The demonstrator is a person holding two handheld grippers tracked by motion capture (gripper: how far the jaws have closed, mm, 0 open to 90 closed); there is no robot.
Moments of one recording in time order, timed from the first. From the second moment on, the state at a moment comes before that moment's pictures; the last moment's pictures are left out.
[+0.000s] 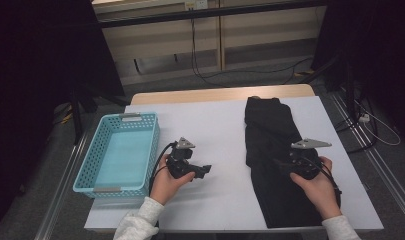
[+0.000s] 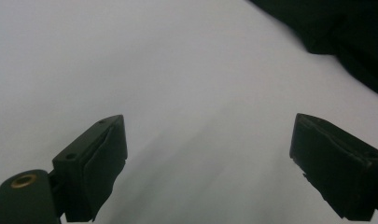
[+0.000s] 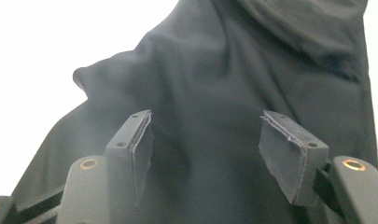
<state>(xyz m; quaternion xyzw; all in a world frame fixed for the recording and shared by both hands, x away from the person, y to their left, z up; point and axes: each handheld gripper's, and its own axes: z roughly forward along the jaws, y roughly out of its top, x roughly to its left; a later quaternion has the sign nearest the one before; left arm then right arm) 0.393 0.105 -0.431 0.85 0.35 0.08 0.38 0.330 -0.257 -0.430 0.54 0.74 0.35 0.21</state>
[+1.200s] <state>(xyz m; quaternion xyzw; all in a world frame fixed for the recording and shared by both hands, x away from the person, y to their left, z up) 0.392 0.130 -0.439 0.84 0.39 0.08 0.37 0.436 -0.194 -0.461 0.53 0.76 0.30 0.23</state>
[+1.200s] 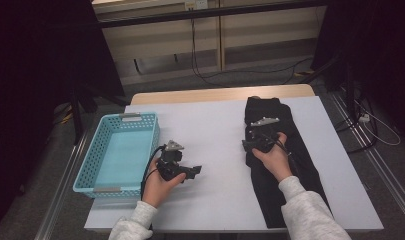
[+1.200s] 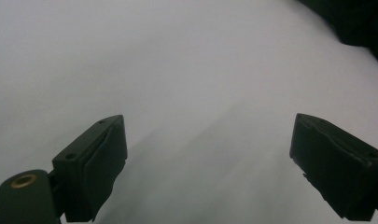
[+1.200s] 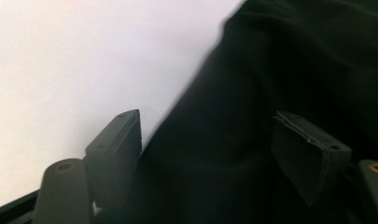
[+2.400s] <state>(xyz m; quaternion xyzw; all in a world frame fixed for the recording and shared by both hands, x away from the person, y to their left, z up) 0.388 0.136 -0.436 0.83 0.40 0.08 0.37 0.442 -0.214 -0.458 0.53 0.75 0.33 0.22</state>
